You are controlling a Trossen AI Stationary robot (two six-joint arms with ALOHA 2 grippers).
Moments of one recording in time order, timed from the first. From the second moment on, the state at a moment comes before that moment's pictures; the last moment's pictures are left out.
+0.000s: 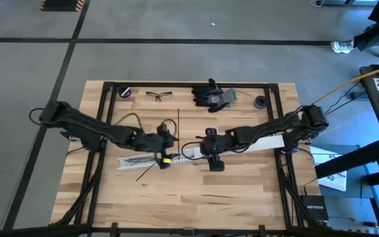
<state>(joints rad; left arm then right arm) -0.21 1.40 0.85 -0.07 -0.33 -0.18 0.14 1.63 0.96 -0.31 0.07 -0.03</state>
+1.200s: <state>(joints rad) -0.19 1.71 0.86 0.18 -0.18 -0.16 0.14 1.62 0.95 -0.30 0.07 -0.03</state>
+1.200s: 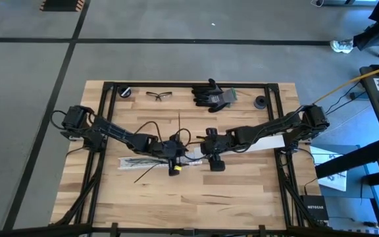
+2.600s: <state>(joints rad) -0.18 1.91 0.86 0.45 -0.19 -0.12 0.14 1.58 0.91 -0.33 0.00 0.13</state>
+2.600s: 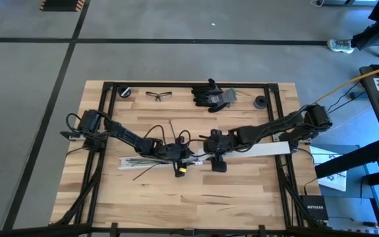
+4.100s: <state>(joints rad) -0.18 1.90 0.86 0.44 -0.19 -0.13 0.16 1.55 0.69 0.06 0.03 0.15</state>
